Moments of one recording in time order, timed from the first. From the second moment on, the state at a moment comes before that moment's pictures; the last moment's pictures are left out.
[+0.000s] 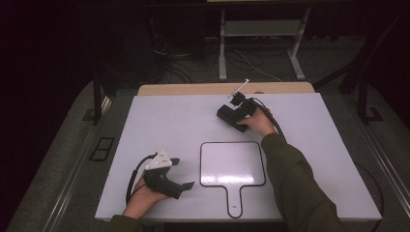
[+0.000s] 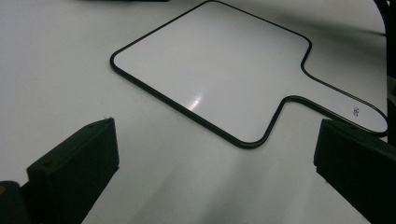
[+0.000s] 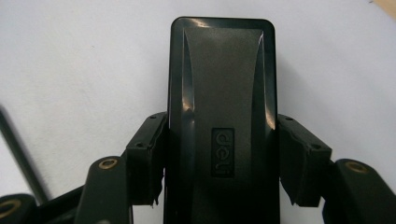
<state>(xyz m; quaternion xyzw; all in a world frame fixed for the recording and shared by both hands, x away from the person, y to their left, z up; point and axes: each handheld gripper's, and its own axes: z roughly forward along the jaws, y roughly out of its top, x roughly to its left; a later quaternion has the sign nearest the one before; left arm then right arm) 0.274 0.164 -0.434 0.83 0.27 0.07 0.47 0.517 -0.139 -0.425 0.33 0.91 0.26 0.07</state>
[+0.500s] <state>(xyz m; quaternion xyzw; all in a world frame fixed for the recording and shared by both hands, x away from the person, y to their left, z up) 0.275 0.165 -0.434 0.83 0.28 0.07 0.47 0.511 -0.147 -0.413 0.36 0.88 0.31 0.07</state>
